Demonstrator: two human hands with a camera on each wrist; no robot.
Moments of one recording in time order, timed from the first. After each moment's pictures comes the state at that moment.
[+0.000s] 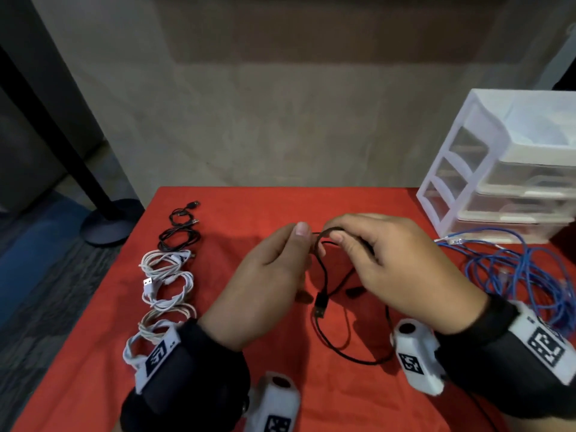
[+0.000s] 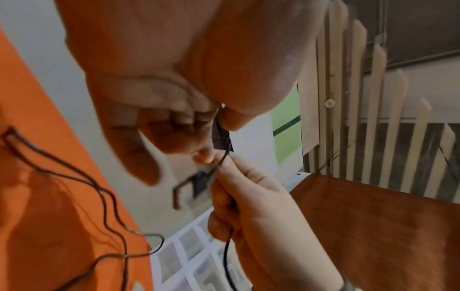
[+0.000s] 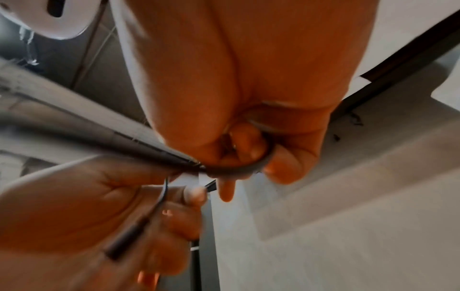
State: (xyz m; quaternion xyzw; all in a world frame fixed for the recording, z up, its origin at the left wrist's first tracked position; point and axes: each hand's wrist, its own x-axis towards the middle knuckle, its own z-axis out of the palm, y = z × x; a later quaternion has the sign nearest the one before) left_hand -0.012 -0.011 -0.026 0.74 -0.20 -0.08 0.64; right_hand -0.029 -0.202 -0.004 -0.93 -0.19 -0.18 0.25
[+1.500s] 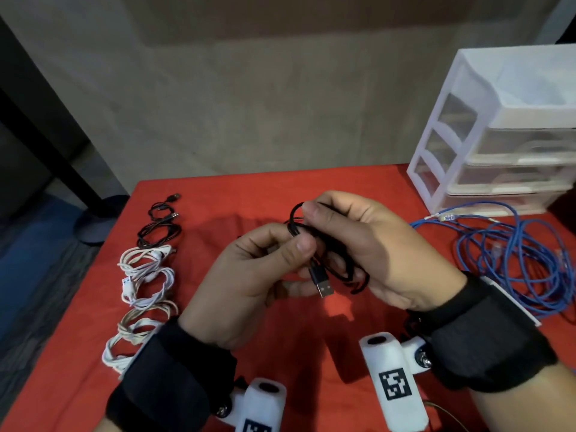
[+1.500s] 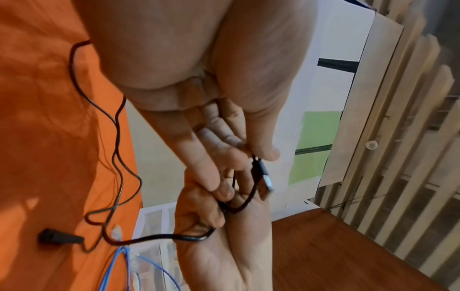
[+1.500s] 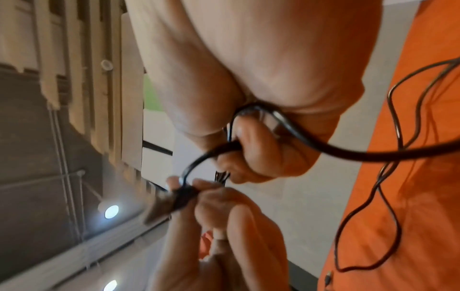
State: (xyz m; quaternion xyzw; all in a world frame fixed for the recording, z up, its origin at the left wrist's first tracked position) left_hand -0.021 -0.024 -0.028 0.55 -0.14 -0.22 0.79; right_hand -0.028 -0.195 -0.014 -0.68 -0.03 0.04 0.73
